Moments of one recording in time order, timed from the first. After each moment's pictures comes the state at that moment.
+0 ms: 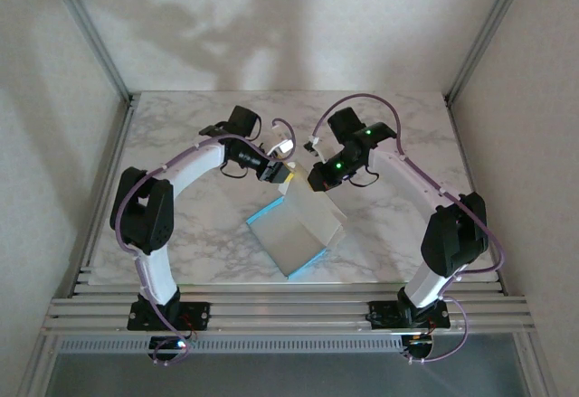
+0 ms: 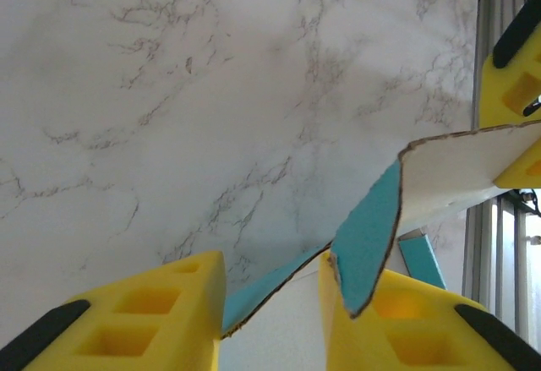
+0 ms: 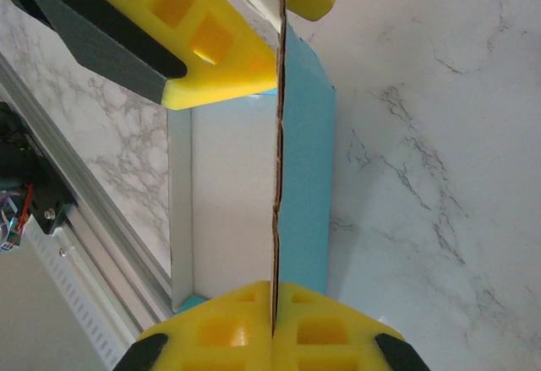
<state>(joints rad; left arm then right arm) -0.41 1.88 1.45 -0.64 0.82 0.36 0.53 1.67 1.48 -1.05 -0.52 -0.07</state>
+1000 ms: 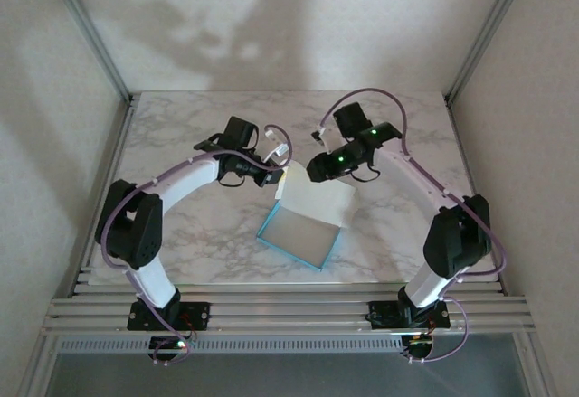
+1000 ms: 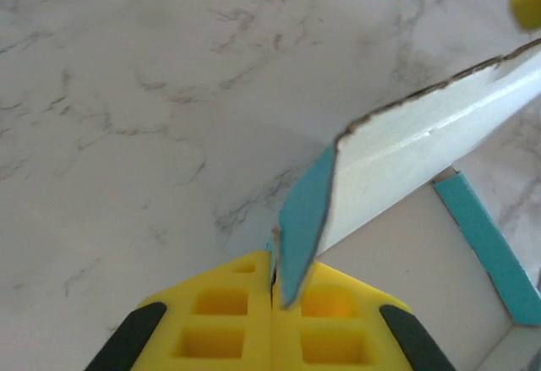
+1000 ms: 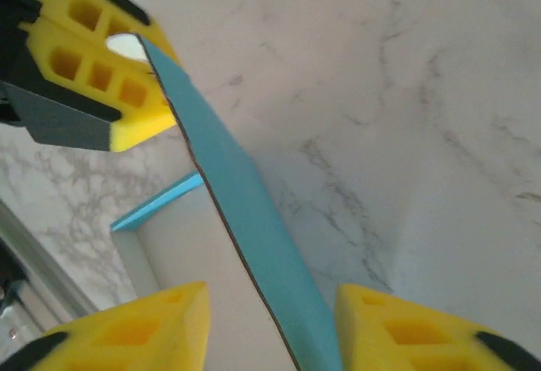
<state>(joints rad) -0.44 1.73 1.25 -0.44 0.57 0.15 0.48 1.63 1.44 -0.91 -0.40 0.04</state>
